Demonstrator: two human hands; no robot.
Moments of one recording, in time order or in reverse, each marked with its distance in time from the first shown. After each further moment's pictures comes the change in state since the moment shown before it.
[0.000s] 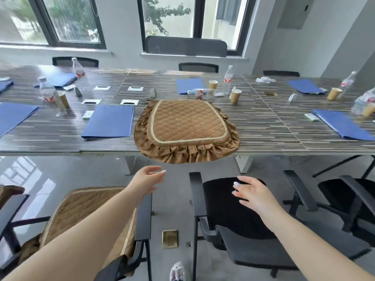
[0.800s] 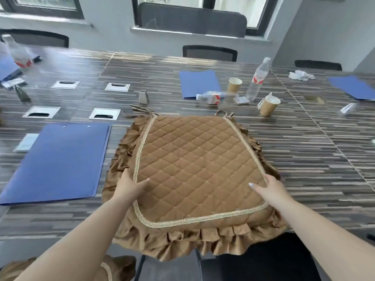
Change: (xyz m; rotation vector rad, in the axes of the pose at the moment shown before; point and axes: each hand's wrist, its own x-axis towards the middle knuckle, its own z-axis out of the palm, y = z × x) left_hand 0.431 0.056 -0.034 0.325 0.247 -0.175; right_hand 0.475 -0.074 0.043 -0.643 0.146 0.165
